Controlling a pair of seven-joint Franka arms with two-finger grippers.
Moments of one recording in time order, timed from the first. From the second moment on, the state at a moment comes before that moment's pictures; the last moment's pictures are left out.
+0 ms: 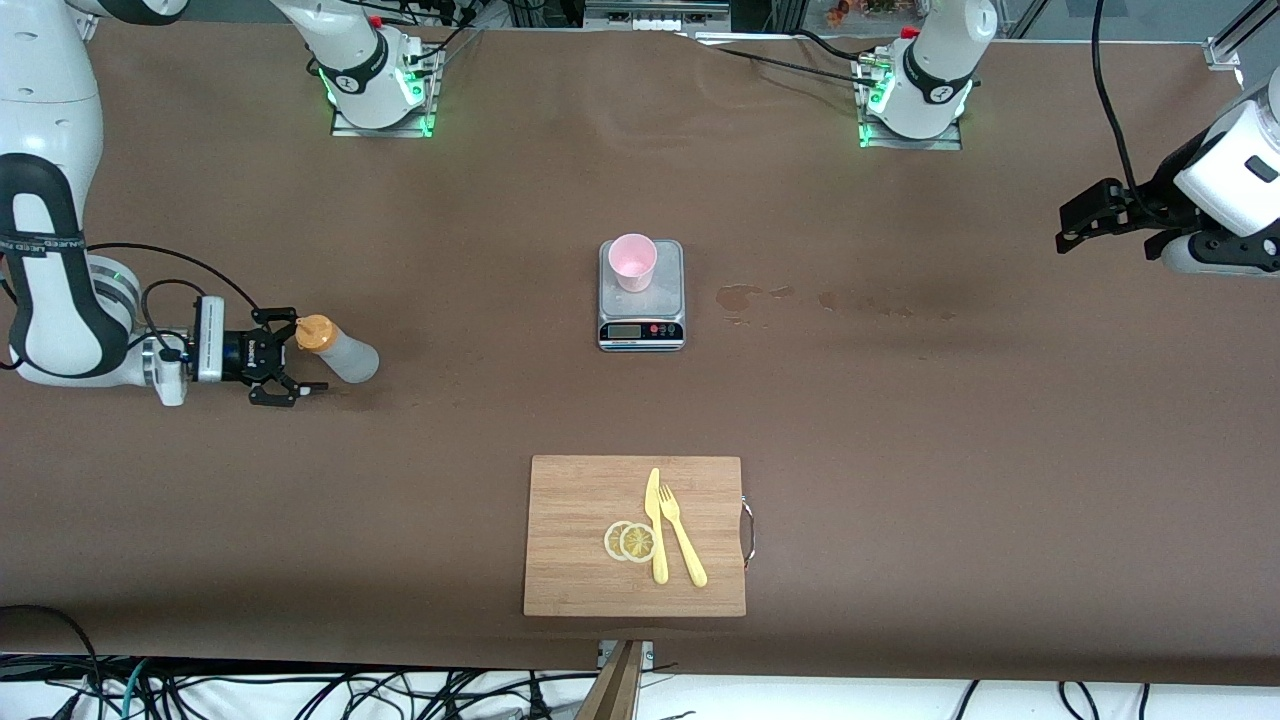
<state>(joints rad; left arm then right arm) 0.09 0.02 -0.14 -1.56 -0.02 1.52 -0.02 -0.22 0.69 -0.11 -1.74 0.93 1.64 -2.48</state>
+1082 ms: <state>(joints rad) 0.09 0.02 -0.14 -1.55 -0.02 1.52 -0.02 -0.18 0.29 -0.09 -1.65 0.36 1.62 -1.87</state>
